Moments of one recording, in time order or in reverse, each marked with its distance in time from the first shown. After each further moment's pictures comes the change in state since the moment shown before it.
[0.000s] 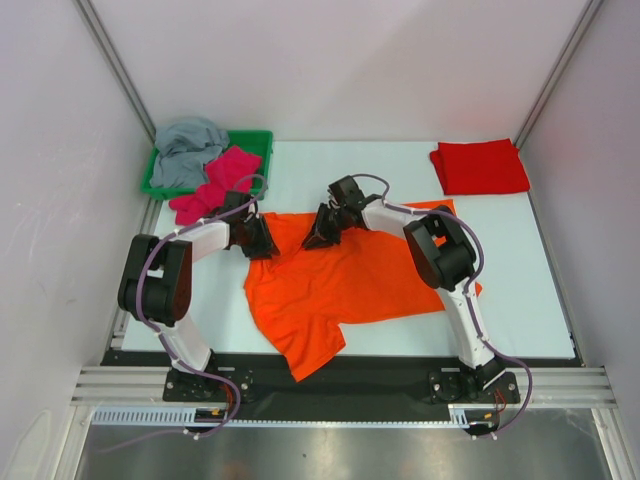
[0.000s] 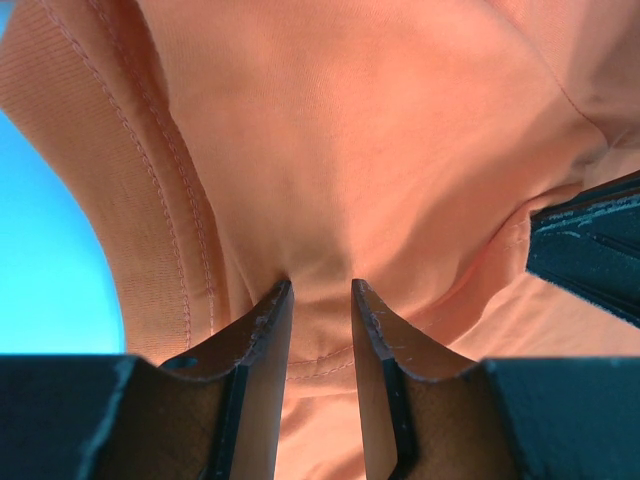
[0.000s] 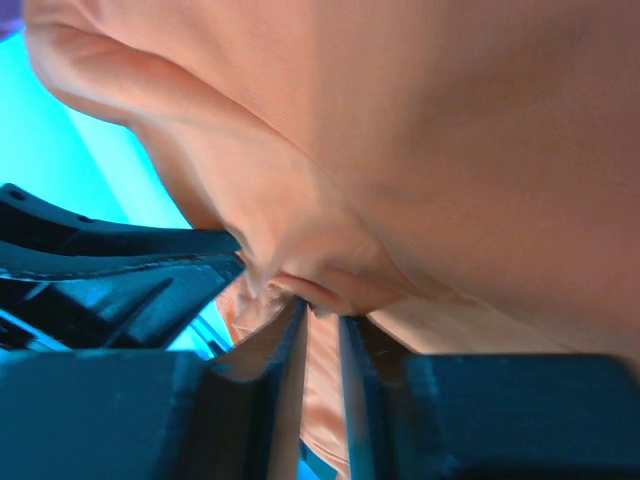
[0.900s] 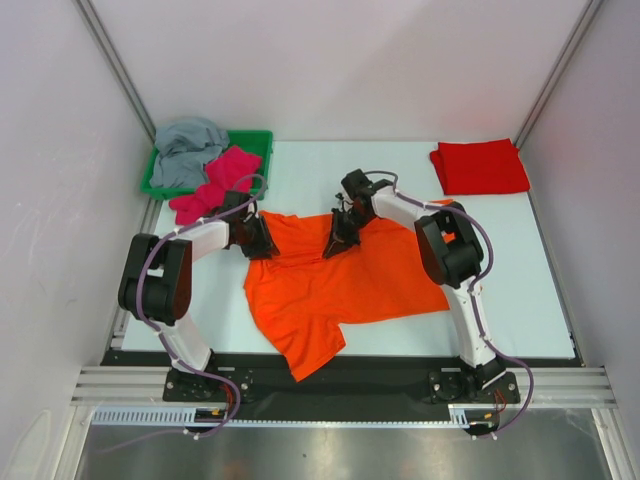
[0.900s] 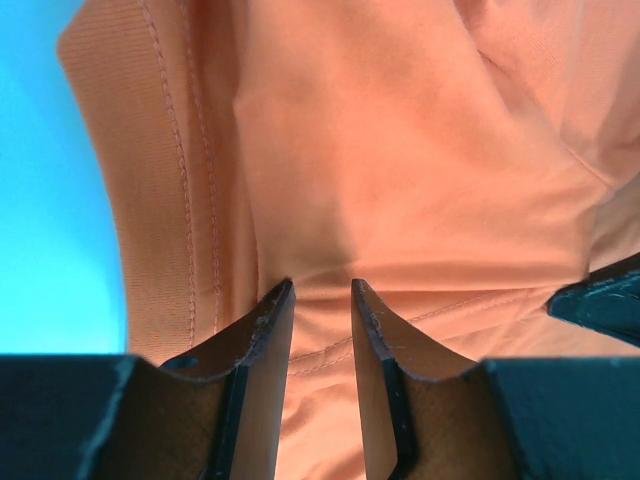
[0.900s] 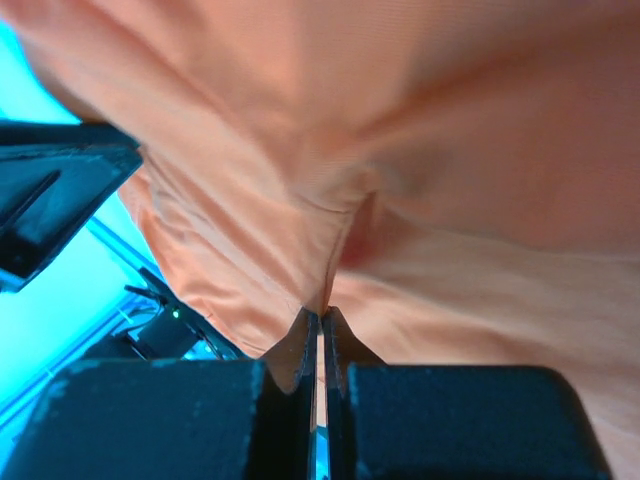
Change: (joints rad) left arm 0.006 0.008 0.006 -0.006 0.007 0.000; right arm -0.072 -0.015 0.091 -0.440 -0.080 -0.297
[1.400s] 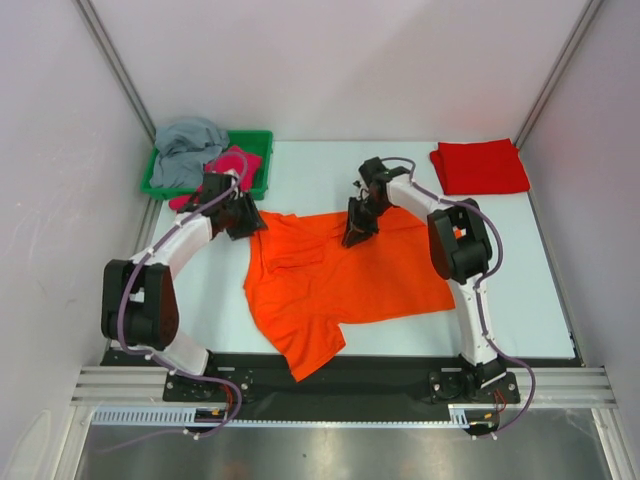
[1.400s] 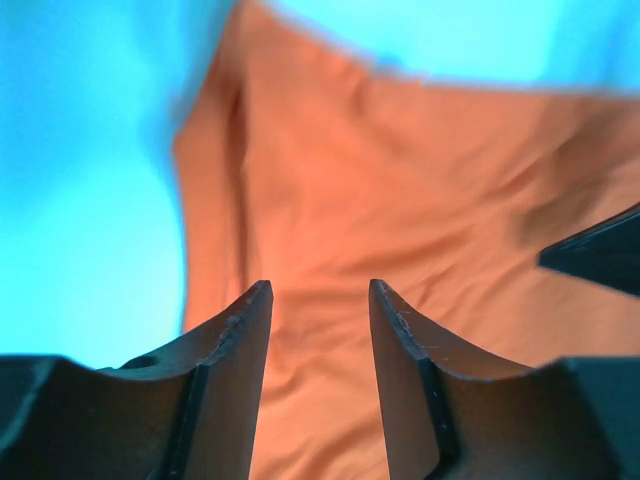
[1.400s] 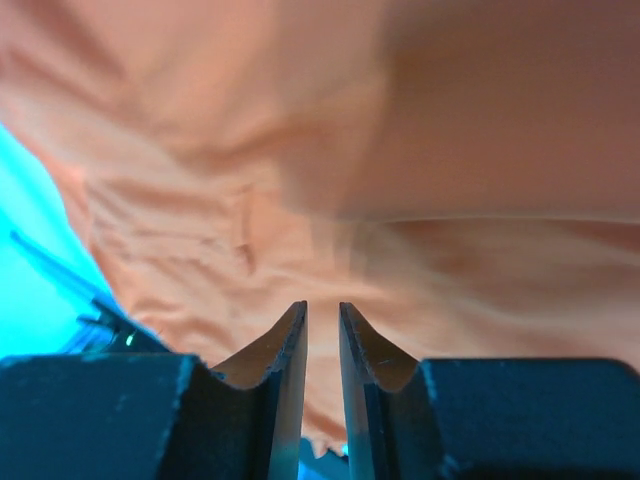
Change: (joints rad) left arm 0.042 -0.182 0.072 -0.105 -0.071 0.044; right arm -0.083 -0.002 0.075 -0.124 0.111 -0.127
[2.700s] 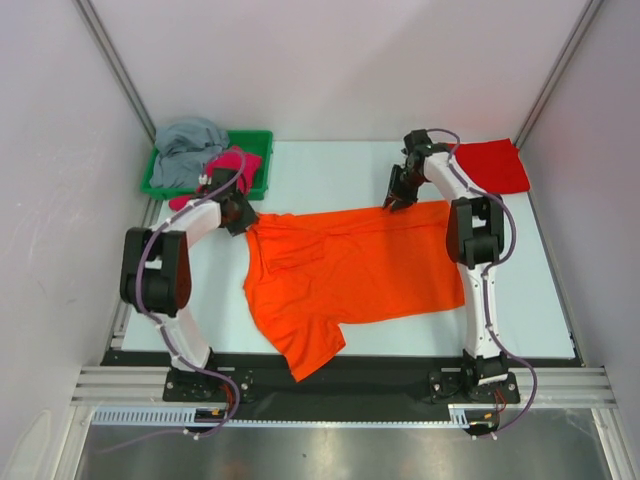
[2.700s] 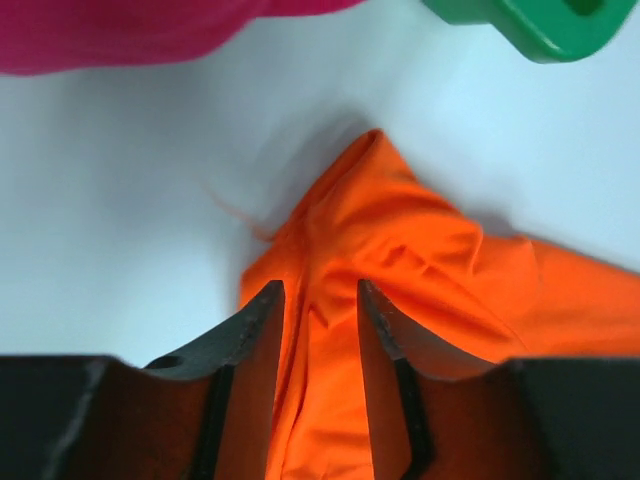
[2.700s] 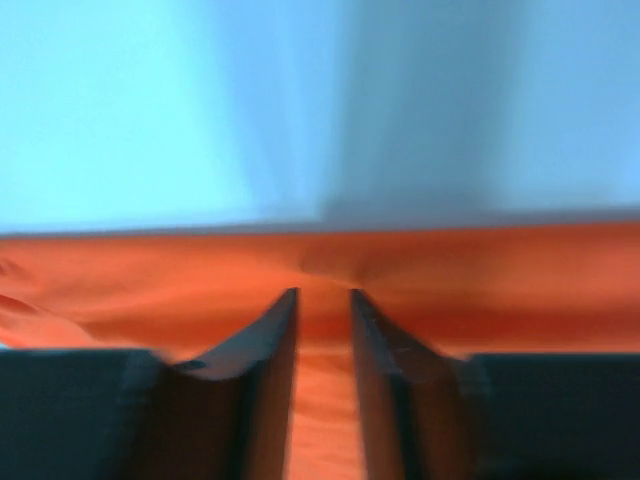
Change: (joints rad) left arm 0.024 0.274 0.147 0.058 -0.213 -0.201; right arm -0.249 0.148 0.295 -0.052 0.214 -0.065
